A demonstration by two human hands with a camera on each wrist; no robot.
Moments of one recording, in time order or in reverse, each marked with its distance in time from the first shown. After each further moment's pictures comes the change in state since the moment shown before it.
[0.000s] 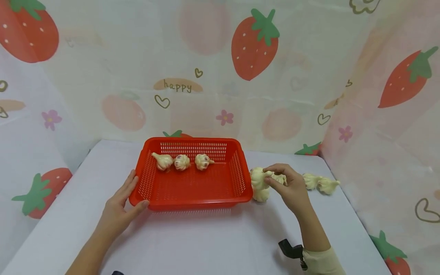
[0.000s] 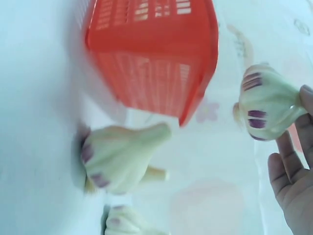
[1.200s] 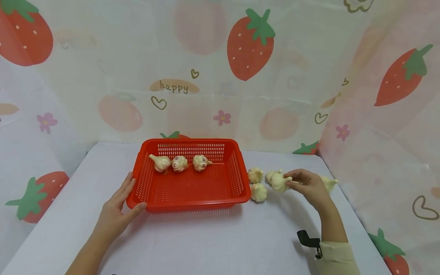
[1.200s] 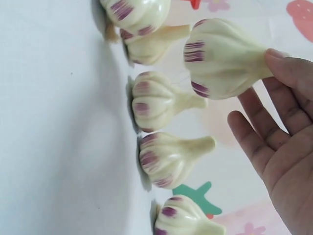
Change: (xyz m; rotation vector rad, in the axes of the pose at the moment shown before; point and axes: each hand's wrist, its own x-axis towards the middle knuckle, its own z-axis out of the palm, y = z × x) left_hand 0.001 -0.003 0.001 0.010 0.000 0.010; right_hand -0.010 0.073 -0.077 -0.011 -0.139 0.293
